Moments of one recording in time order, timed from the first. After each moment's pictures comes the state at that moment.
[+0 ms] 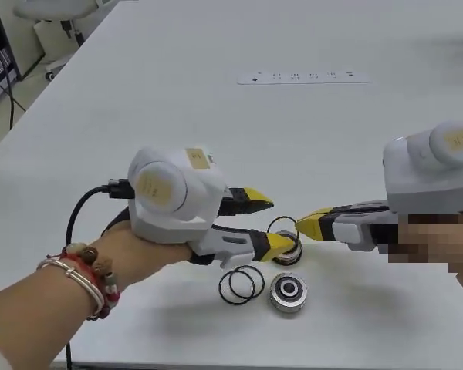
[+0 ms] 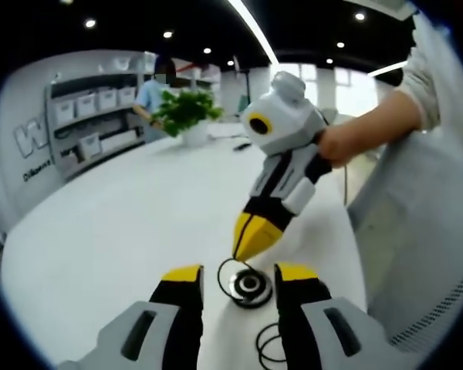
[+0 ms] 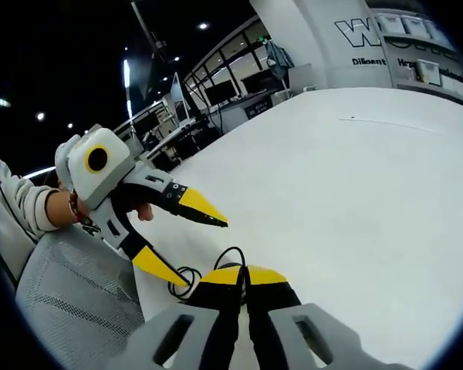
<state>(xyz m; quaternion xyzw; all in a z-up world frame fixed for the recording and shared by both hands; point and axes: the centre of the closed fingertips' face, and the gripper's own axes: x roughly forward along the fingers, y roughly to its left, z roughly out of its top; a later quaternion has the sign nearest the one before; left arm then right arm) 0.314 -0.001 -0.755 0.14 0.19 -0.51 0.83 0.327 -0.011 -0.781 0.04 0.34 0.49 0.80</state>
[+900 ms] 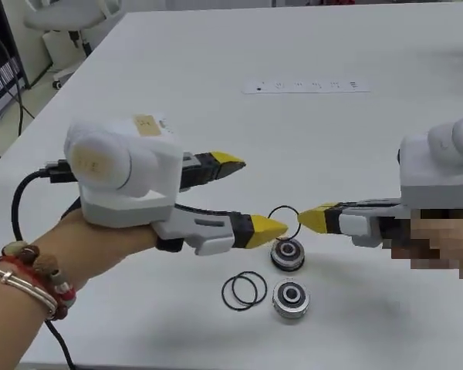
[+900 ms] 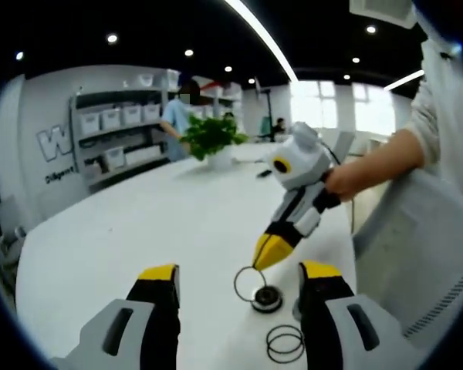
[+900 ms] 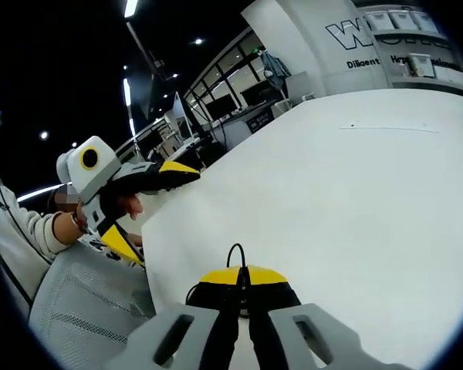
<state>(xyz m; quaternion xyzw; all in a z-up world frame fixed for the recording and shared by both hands) 0.317 0.036 -0.697 0.11 0.14 -0.46 0.87 0.327 -0.004 -0.758 0.08 0.33 0.50 0.80</state>
